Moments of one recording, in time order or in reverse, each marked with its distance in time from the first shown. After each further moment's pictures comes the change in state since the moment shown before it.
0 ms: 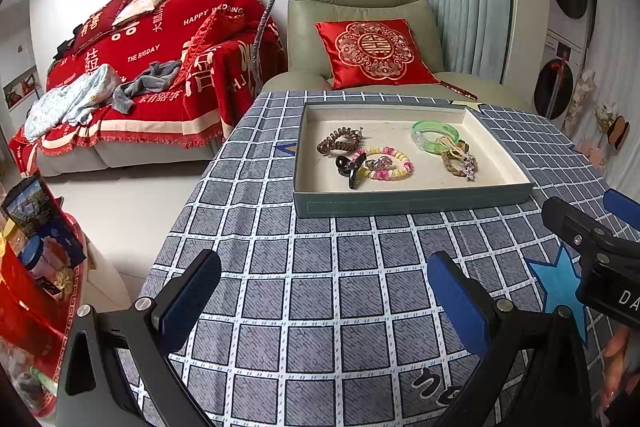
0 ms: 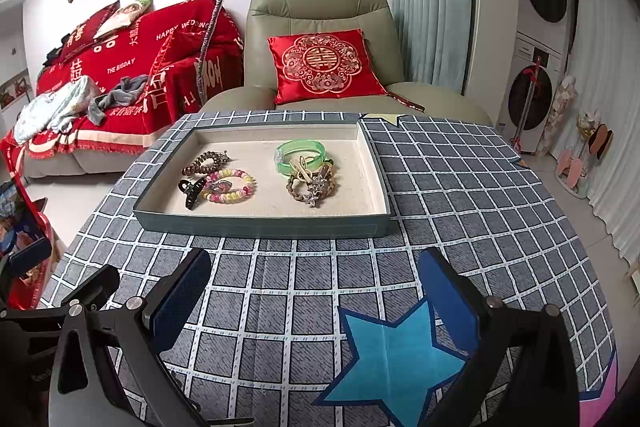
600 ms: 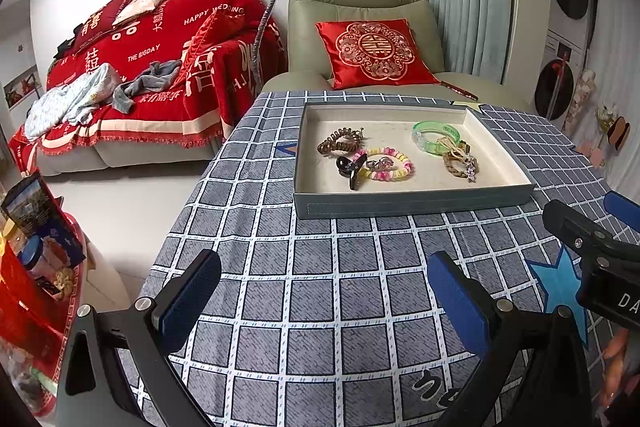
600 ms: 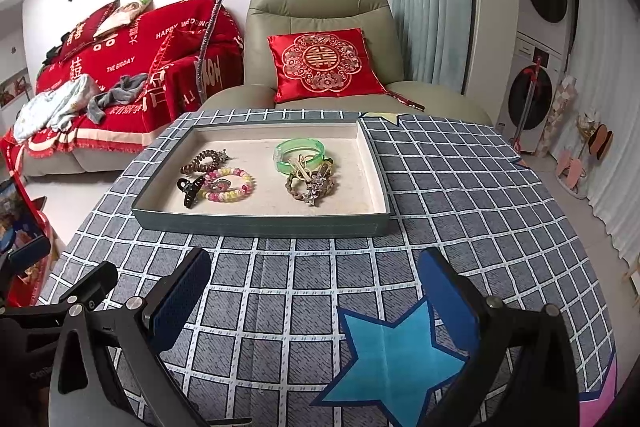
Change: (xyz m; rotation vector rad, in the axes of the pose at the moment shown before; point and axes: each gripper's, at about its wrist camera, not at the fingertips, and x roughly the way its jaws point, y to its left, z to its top) left arm 0.002 0.000 0.000 0.000 -0.002 0.004; right arm 0.003 0.001 0.000 -0.002 0.002 -0.004
